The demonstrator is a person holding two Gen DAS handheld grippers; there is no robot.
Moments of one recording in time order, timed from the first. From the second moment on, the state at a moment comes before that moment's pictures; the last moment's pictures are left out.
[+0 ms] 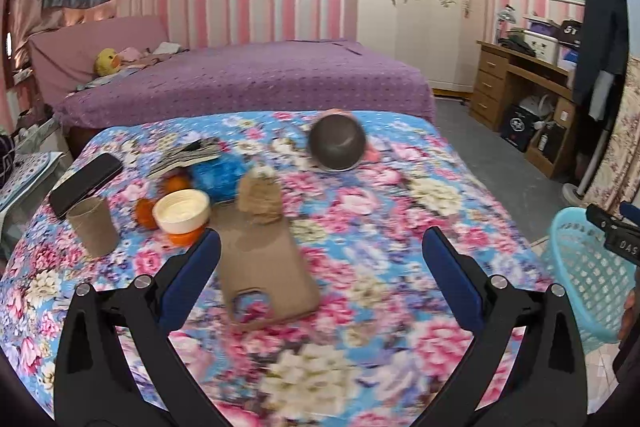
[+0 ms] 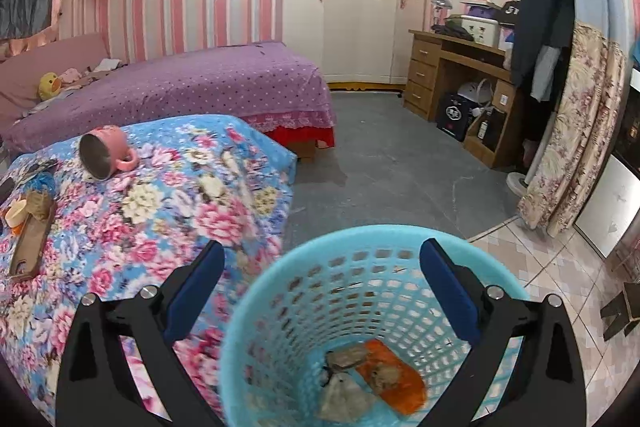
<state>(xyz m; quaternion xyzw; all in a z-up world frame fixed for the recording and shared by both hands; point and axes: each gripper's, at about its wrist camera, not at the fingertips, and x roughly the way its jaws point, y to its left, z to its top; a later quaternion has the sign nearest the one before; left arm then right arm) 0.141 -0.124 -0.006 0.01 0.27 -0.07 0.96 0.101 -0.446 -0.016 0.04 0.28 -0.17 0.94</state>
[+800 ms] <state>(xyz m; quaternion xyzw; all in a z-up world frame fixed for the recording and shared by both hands) 0.162 0.007 -0.021 -0.02 0.30 0.00 0.95 0.152 -0.311 -0.025 -0.01 0.29 -0.07 0.95</state>
